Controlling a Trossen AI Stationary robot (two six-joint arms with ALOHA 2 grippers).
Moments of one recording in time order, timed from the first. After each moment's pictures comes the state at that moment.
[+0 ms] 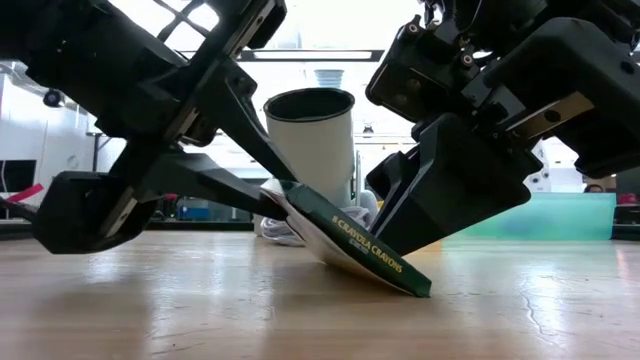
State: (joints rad) left arm -0.57 1.86 0.94 0.25 -0.55 -1.79; right arm 0.41 2.01 0.89 0.36 -0.01 0.29
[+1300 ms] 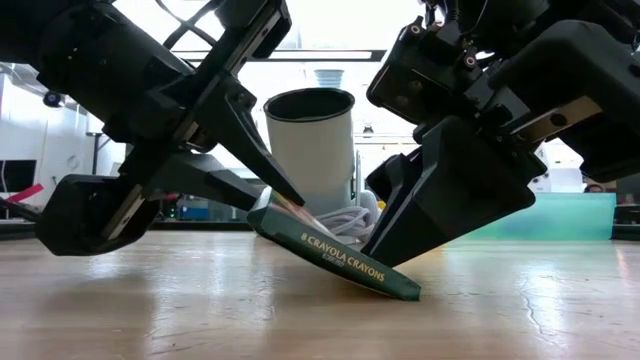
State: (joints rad) left arm -0.56 1.86 0.94 0.24 -0.52 -1.80; right arm 0.41 2.01 0.89 0.36 -0.01 0.29
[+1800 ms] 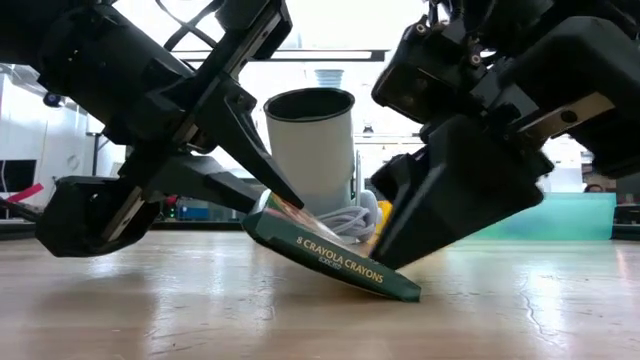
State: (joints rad) left arm -0.56 1.86 0.94 0.23 -0.51 -1.81; right arm 0.41 1.97 0.89 0.36 -0.01 0.29
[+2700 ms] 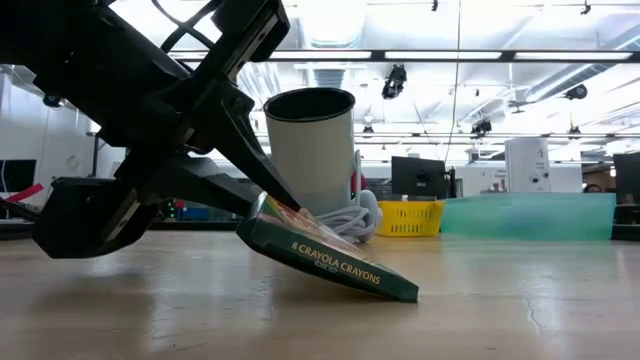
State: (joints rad) left arm -0.56 1.86 0.93 0.22 -0.51 -1.80; right arm 0.43 1.18 0.84 0.20 -0.14 0.01
